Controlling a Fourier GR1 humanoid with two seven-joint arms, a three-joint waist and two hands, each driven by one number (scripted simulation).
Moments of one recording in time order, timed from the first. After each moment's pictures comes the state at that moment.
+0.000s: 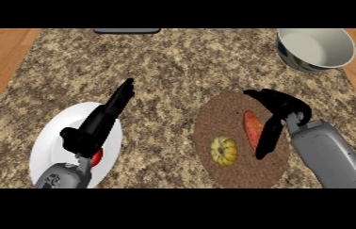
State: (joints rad) left arm -0.15 0.24 -0.28 -1.57 0.14 -0.02 0.04; right arm -0.45 -0.41 0.32 -1.48 0.17 0.62 0.93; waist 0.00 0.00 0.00
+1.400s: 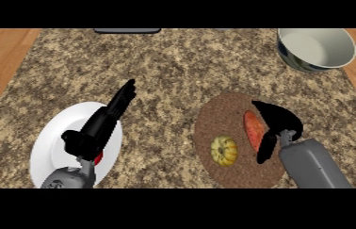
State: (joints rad) left arm -0.11 0.13 -0.20 -1.62 0.03 -0.10 0.09; right arm -0.31 -0.30 0.25 -1.34 0.66 0.52 0.68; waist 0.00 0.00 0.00
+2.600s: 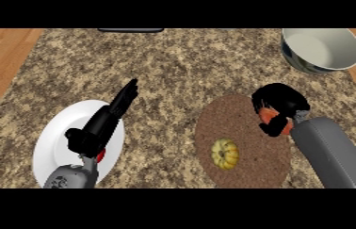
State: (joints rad) left arm -0.12 0.09 -0.16 -1.58 -0.01 -0.16 0.07; right arm -0.48 -0.42 0.28 -1.10 0.85 0.37 -0.05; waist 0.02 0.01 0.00
